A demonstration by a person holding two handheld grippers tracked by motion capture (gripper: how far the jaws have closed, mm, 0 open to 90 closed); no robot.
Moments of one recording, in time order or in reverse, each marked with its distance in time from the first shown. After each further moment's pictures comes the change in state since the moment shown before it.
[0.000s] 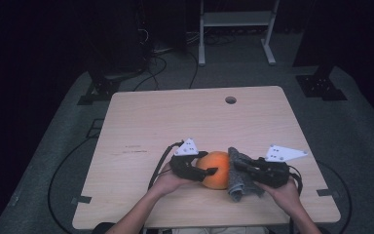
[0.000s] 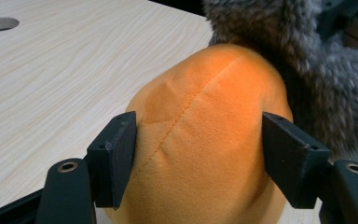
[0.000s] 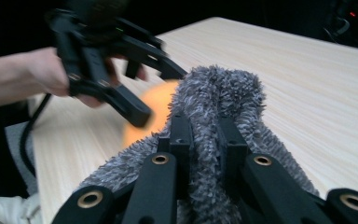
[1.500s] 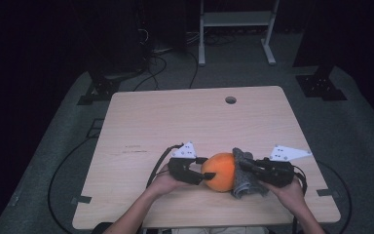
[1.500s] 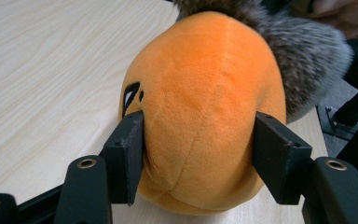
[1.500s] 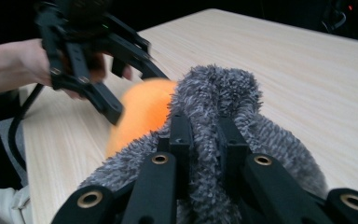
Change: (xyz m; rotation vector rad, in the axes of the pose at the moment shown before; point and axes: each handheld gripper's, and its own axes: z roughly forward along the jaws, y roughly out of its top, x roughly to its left) left arm 0.004 -0.010 -0.002 0.019 -0.115 0.032; right arm -0.018 -0.015 -0.012 0.032 -0.044 0.033
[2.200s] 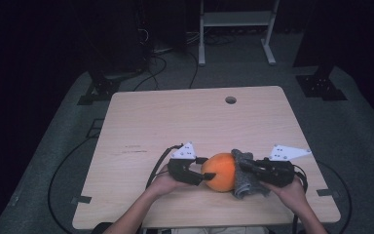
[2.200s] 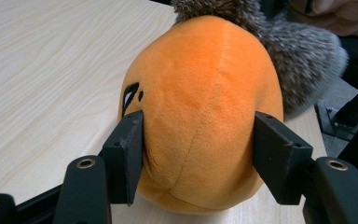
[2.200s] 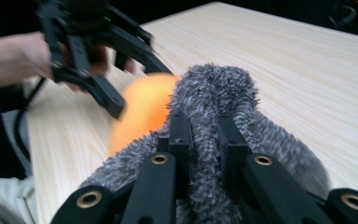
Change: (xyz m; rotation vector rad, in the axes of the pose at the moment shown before) left arm -0.001 -0.002 -0.001 -0.008 0.007 0.011; right arm 0.002 0.004 -0.002 0.025 0.016 -0.017
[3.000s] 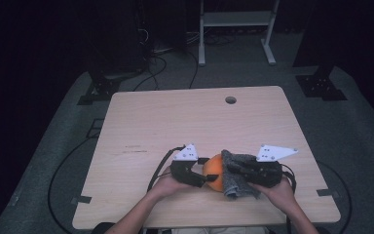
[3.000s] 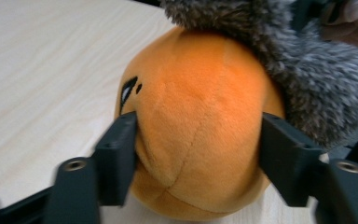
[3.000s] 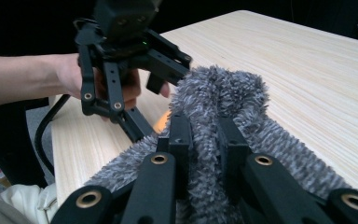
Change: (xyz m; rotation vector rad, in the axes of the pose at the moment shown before) left arm -0.004 -0.001 0.007 -0.040 0.008 0.003; right arm 0.020 0.016 0.021 -0.016 0.081 -0.031
